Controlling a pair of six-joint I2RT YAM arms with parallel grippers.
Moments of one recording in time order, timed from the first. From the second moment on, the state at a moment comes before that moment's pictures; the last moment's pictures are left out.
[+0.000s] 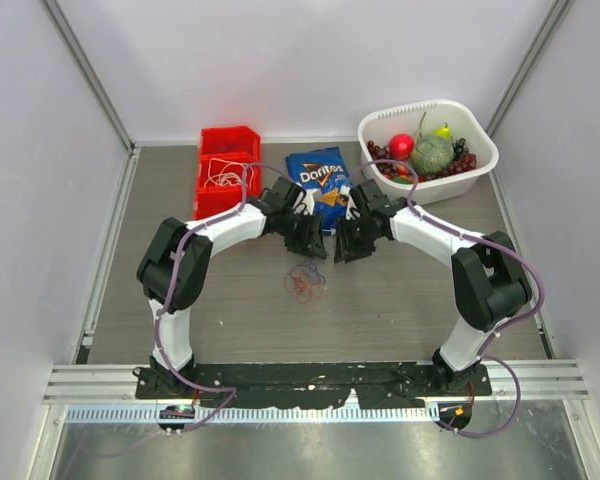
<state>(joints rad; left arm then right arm) -0.59 1.94 1.35 -0.39 0.49 -0.41 0.49 1.71 1.16 -0.56 -0.28 0.34</state>
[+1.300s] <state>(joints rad) -0.57 1.63 1.56 -0.26 0.64 -0.55 0.38 1.46 1.11 -0.56 -0.34 0.34</state>
